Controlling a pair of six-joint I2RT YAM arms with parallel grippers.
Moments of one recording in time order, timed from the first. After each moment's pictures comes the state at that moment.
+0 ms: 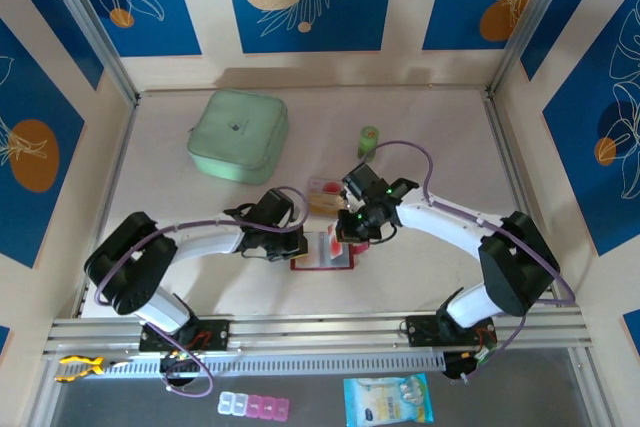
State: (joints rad) left arm -0.76 1.54 0.70 -0.21 0.40 -0.89; right arm 0.69 1.47 0.96 -0.71 -0.34 0.61
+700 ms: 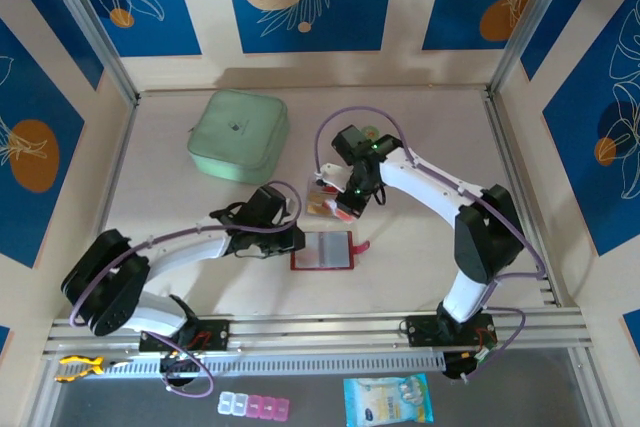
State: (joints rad) left arm -0.75 1.38 0.69 -0.27 0.34 -0.86; right arm 0.63 1.73 1.40 -1.04 -0.16 -0.46
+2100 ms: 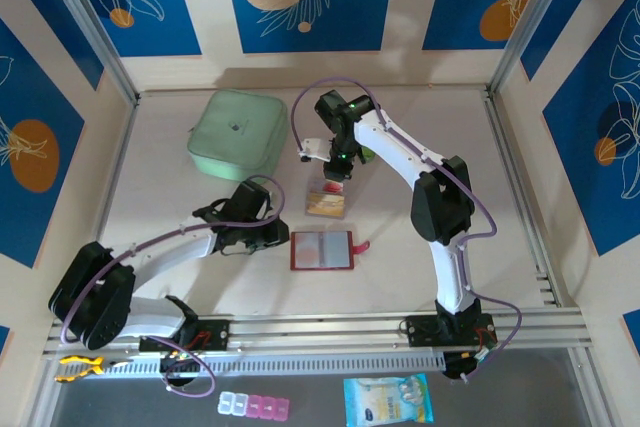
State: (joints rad) left arm -0.64 1.31 0.68 -0.36 0.29 -0.80; right arm 0.57 2.10 1.94 -1.26 -0.14 -0.80
